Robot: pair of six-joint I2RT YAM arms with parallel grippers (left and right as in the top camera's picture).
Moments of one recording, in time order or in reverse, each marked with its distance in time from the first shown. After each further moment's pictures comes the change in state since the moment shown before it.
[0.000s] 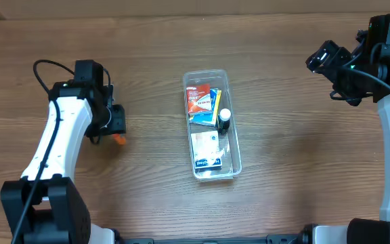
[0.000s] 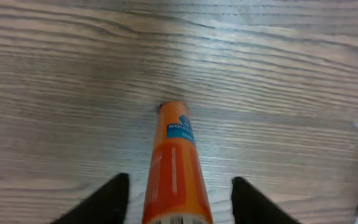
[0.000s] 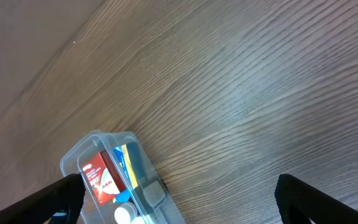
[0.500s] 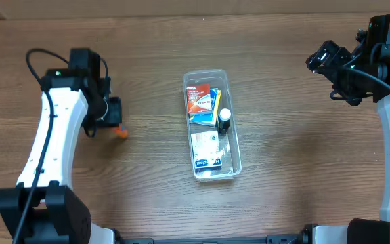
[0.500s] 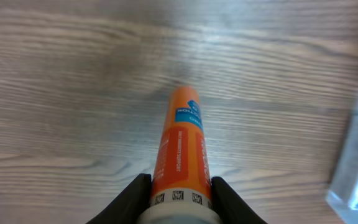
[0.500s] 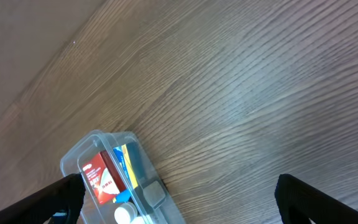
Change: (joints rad) left arm -0.017 -0.001 0.199 -0.204 0.000 -0.001; right arm 0.000 0.000 0.000 0.000 0.000 0.000
